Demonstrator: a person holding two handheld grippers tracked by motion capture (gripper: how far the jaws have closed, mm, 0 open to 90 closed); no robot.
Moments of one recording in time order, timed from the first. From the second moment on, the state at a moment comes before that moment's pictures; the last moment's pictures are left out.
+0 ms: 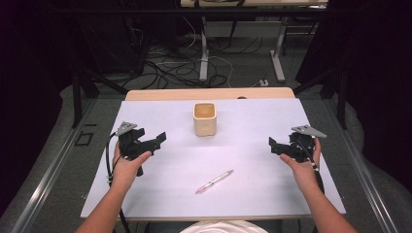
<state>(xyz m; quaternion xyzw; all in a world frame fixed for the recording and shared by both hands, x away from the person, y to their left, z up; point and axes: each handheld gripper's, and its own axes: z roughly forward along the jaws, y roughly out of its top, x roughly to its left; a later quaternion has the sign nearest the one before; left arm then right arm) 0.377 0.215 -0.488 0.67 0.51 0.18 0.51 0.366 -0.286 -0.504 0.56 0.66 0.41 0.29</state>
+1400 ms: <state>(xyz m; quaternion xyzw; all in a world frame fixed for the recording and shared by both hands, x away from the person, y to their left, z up) 0.428 0.162 -0.433 0.69 0.50 0.19 0.49 0.369 -0.288 -0.507 0.56 0.66 0.40 0.31</state>
